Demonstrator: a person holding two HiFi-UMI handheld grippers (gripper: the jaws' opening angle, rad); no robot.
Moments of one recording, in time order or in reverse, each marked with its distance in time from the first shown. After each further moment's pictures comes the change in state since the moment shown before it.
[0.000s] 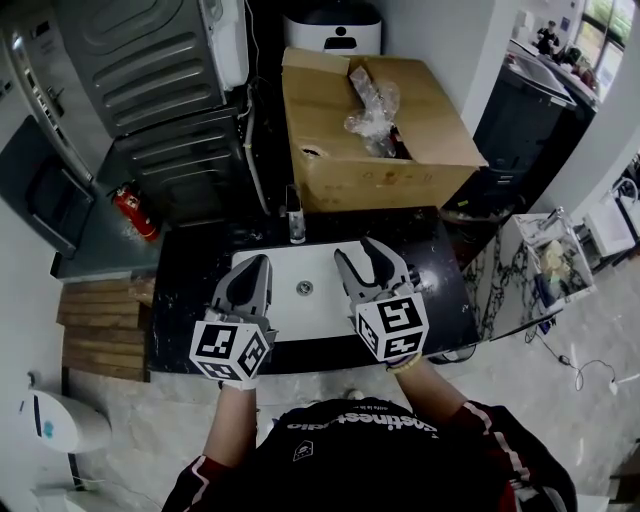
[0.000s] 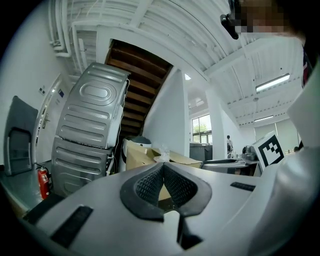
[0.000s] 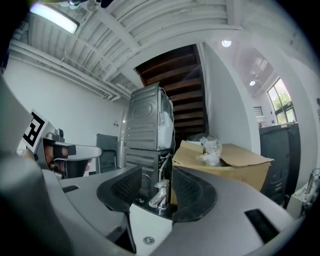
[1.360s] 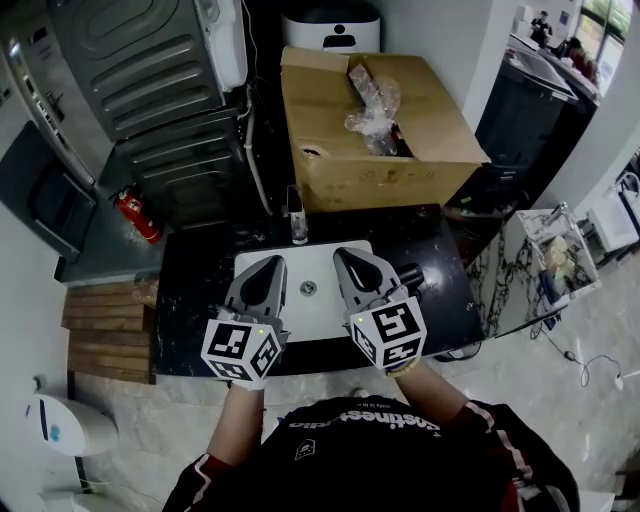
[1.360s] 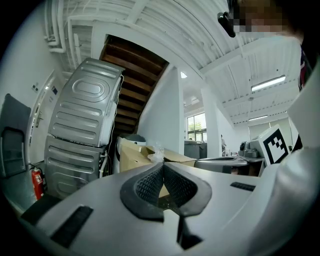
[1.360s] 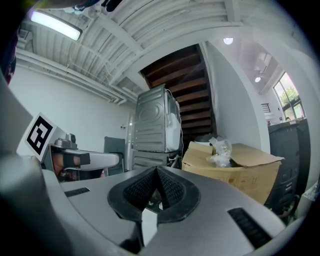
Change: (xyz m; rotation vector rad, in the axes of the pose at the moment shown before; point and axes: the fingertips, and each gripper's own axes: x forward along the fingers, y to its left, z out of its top) left arm 0.014 -0.020 -0.005 0.009 0.024 -0.063; right arm 0.002 0.026 0.007 0.006 -0.026 0.084
